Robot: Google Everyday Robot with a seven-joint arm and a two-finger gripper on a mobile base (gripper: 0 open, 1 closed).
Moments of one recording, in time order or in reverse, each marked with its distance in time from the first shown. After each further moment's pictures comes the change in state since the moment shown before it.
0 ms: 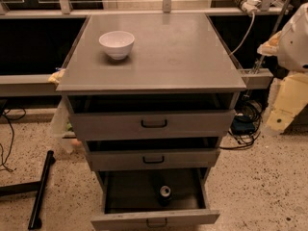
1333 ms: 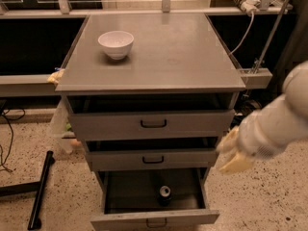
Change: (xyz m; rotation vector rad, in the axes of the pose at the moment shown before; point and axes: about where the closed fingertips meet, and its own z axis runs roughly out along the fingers) arm 0.025 0.066 0.186 -0.187 -0.185 0.036
